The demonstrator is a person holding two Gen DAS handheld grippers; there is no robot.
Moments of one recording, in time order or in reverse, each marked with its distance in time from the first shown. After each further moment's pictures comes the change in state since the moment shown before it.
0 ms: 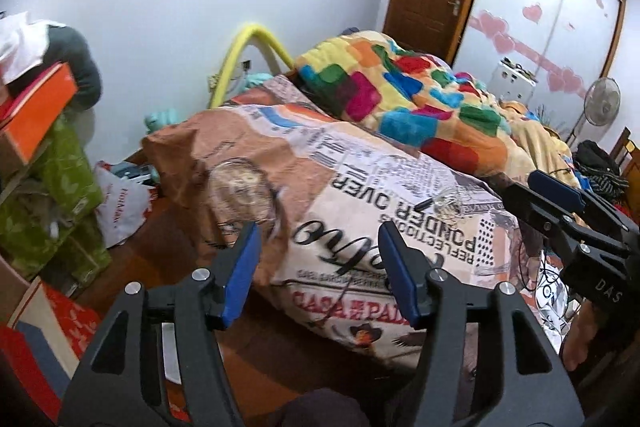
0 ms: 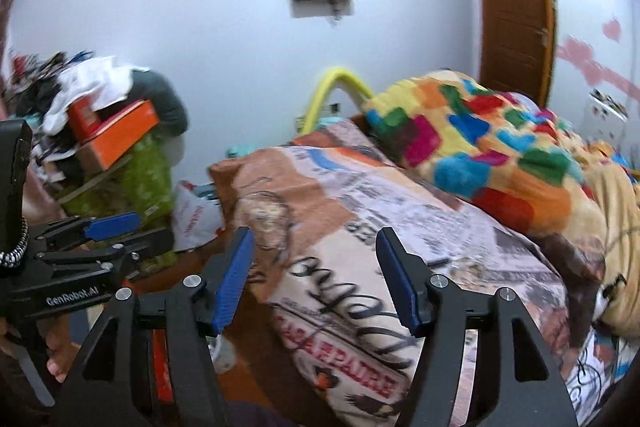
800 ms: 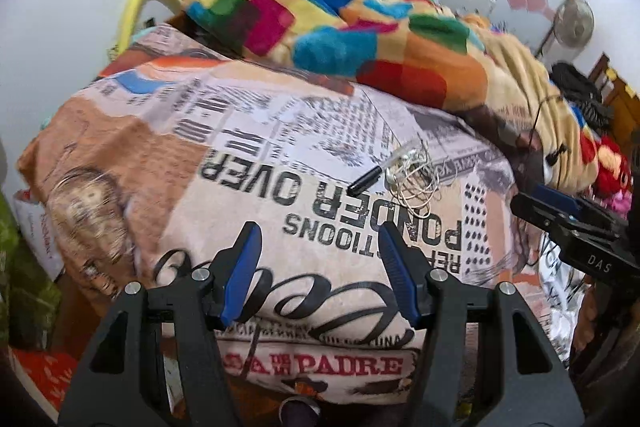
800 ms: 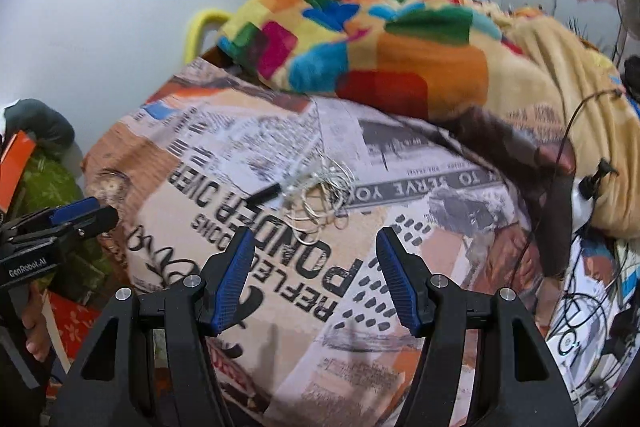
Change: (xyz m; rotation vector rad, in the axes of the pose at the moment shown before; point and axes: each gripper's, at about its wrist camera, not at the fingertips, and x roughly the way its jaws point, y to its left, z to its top) left arm 0.211 -0.120 0.016 0.199 0.260 -0.165; right arm 0.082 -0.193 -0.058 0.303 0.273 -0.175
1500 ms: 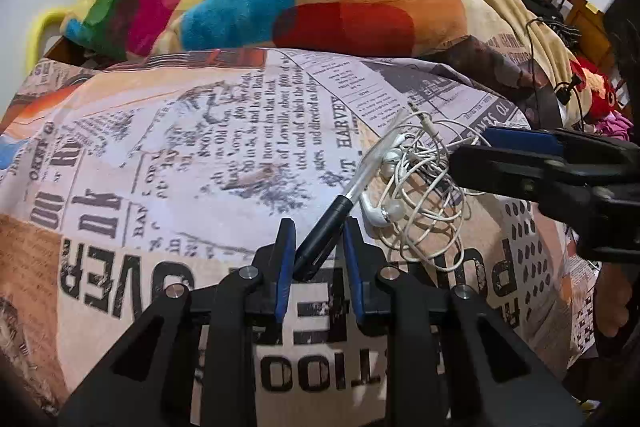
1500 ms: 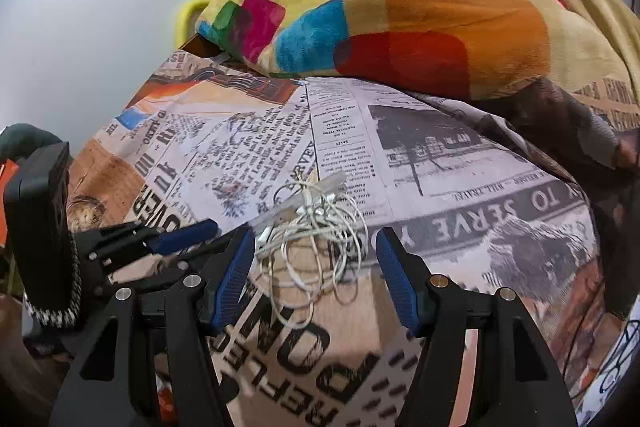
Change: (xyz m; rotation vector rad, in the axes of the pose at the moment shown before) left arm 0.151 -0.037 0.032 0.262 0.058 -0.163; right arm 0.099 -0.021 0.037 0.062 0.059 0.074
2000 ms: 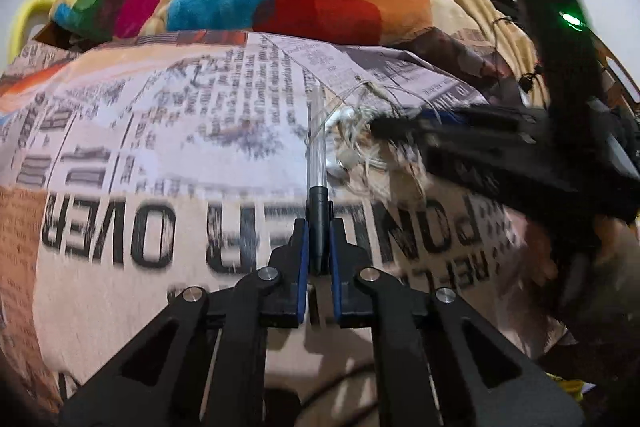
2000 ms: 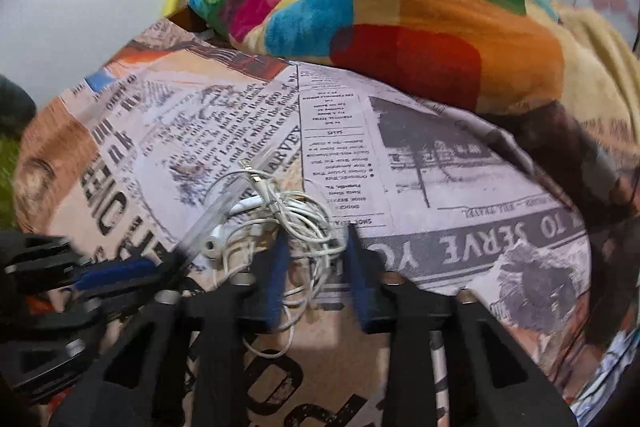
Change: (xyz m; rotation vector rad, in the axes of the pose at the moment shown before) left arm -0.024 0.000 -0.035 -0.009 0.008 -0.116; right arm 0.028 0.010 -0.008 -0.147 -0.018 -0.162
